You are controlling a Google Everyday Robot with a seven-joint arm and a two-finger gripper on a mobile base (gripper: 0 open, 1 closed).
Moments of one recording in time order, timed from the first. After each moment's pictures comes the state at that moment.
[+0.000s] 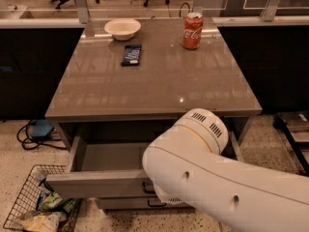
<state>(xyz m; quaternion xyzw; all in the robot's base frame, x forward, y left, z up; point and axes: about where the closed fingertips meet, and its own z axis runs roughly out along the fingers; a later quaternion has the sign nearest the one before) 0.359 -0.034 0.708 -0.75 0.66 -0.05 0.09</state>
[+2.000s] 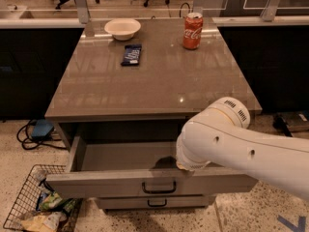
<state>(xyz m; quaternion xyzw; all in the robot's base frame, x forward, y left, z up) 0.459 -0.090 0.673 -0.72 0.67 -0.07 0.15</state>
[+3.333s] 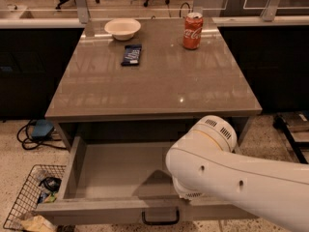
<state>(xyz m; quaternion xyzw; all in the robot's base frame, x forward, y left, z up) 0.386 -0.087 0.656 -0.73 0.68 -0.06 0.06</state>
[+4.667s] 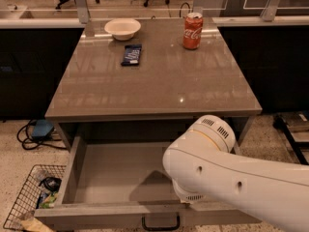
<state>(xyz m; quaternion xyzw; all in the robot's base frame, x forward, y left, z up) 0.371 -0.090 0.660 -0.73 0.68 -0.06 0.04</state>
